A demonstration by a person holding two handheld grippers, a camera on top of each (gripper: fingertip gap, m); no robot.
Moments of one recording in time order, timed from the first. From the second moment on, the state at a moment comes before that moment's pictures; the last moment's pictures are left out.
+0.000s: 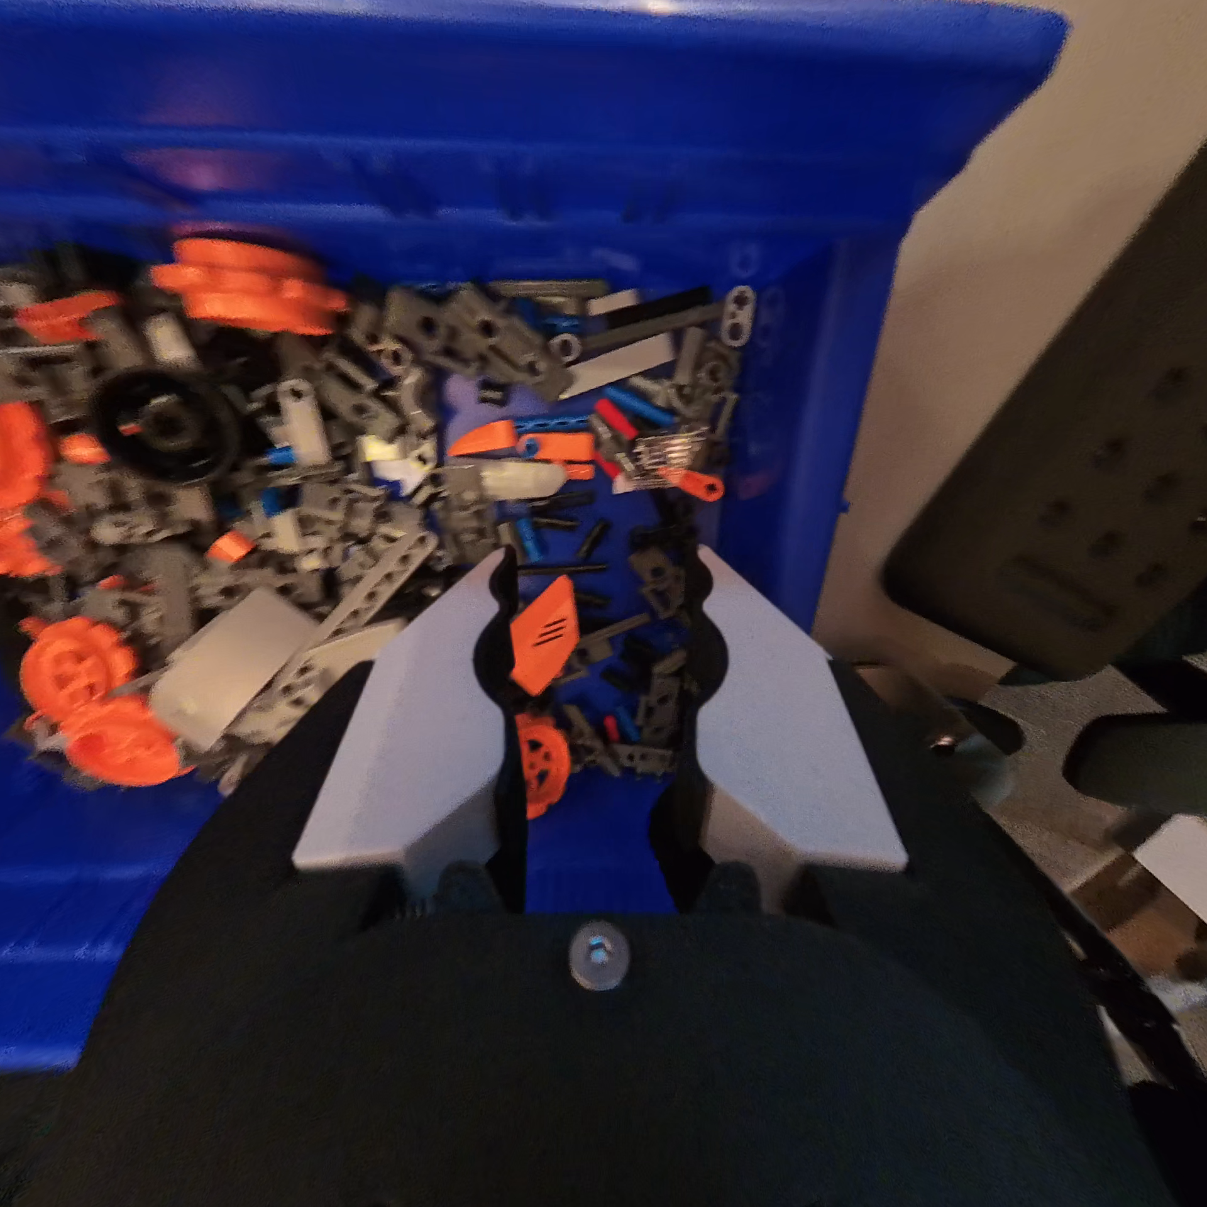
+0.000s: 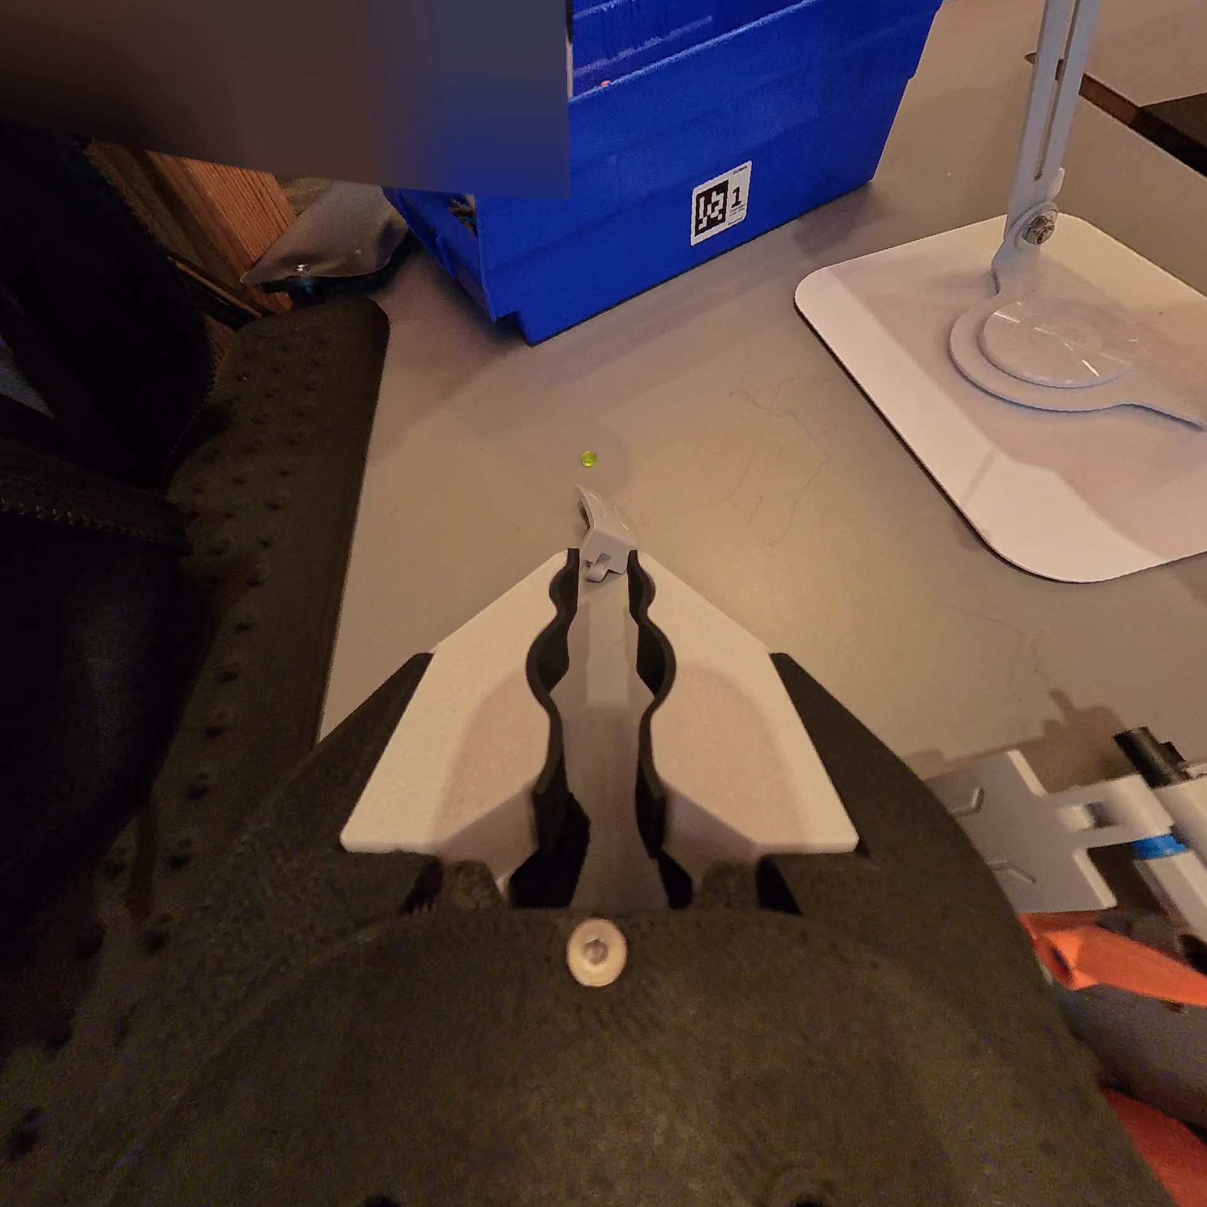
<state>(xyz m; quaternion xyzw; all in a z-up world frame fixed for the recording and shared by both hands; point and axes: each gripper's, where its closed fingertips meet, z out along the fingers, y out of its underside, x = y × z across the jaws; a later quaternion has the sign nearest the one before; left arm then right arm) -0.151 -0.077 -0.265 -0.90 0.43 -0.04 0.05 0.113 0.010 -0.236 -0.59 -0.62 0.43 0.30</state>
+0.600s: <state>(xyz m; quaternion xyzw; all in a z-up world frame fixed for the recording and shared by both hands) -0.105 -0.097 -0.291 -0.88 0.46 -0.10 0.05 0.114 0.011 -0.238 -0.59 -0.62 0.43 0.30</state>
